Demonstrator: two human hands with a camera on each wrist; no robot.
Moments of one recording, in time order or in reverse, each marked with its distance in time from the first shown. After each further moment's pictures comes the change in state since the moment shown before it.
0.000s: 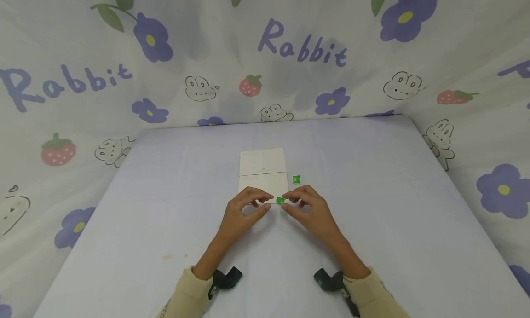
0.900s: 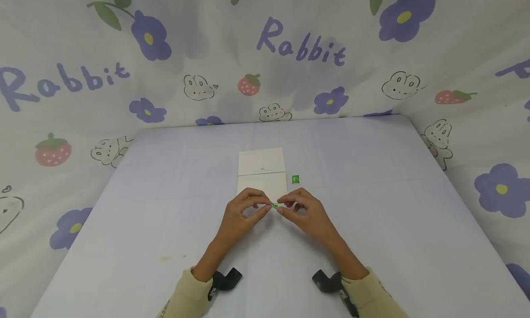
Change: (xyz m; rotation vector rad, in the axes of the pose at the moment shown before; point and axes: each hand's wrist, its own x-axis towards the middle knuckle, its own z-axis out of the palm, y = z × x) left_hand -0.005 -0.039 0.010 0.078 -0.002 0.153; right_hand -0.001 0.005 0.004 0.062 -0.072 0.021
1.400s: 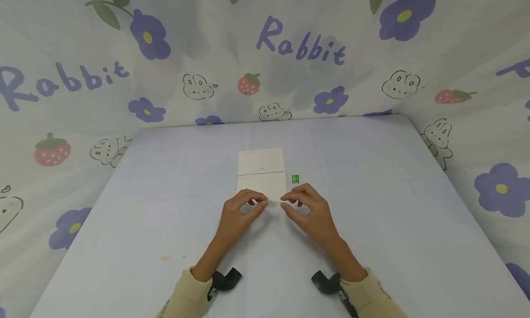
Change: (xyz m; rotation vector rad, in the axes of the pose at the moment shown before) left_hand 0.000 0.002 0.000 0.019 0.074 -0.129; right_hand 0.000 0.029 0.006 -0.128 0.242 -0.262
